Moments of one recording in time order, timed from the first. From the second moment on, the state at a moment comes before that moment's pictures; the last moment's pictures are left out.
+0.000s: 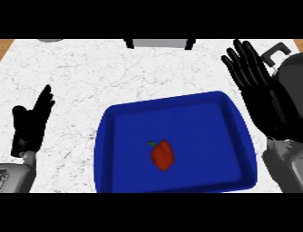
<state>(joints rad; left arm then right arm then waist) -0.16 0.35 -0.07 -1.35 0.09 0.23 0.14 -0.35 -0.34 0.22 -1.67 -0.43 -0.02 -0.11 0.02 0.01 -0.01</state>
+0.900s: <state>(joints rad) -0.26 0.31 -0.01 -1.55 0.18 0.22 0.19 -0.72 -0.31 0.43 -0.97 0.01 0.23 -0.61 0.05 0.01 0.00</state>
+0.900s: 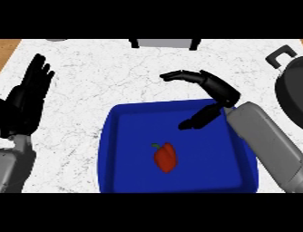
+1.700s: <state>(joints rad) -0.21 0.31 0.02 -1.60 0.18 0.22 0.20 -0.97 -0.32 0.71 -1.08 0.27 0.58 -0.28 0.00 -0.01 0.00</state>
